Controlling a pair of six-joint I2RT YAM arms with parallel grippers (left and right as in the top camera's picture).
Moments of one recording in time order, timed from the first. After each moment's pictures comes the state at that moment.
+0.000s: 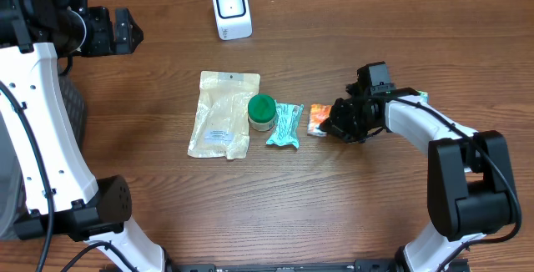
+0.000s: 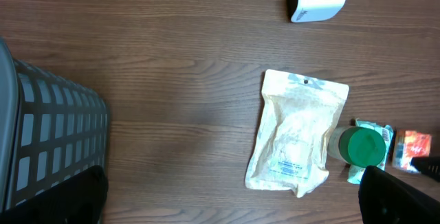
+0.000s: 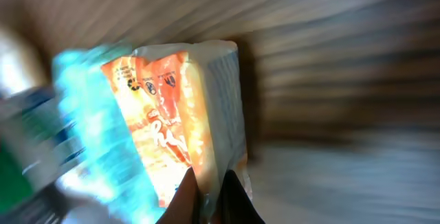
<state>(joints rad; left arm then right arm) 0.18 1.91 2.52 -1.69 0.13 0.06 0.17 1.85 1.05 -0.53 -0.57 0.59</state>
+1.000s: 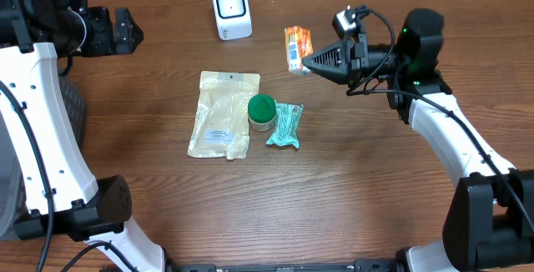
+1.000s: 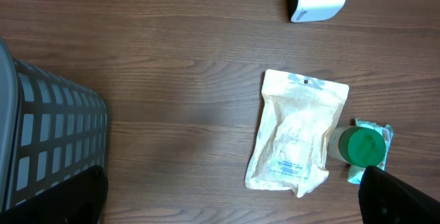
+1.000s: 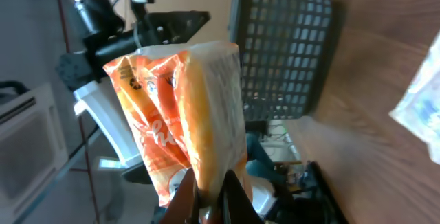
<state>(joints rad) 0.18 1.91 2.52 -1.69 0.13 0.06 0.11 1.67 1.13 0.52 -1.47 1.40</state>
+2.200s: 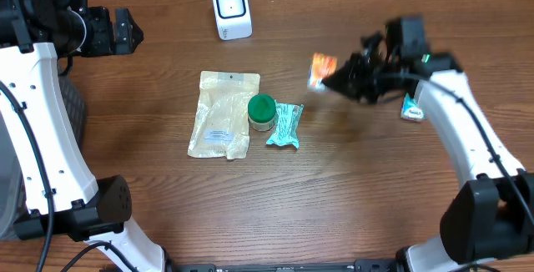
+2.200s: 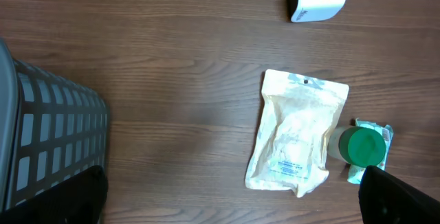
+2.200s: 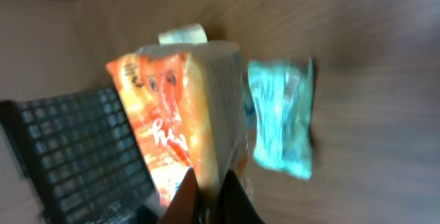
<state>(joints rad) 0.18 1.91 2.52 -1.69 0.13 0.06 0.12 1.72 1.46 -0.86 -0.66 0.61</state>
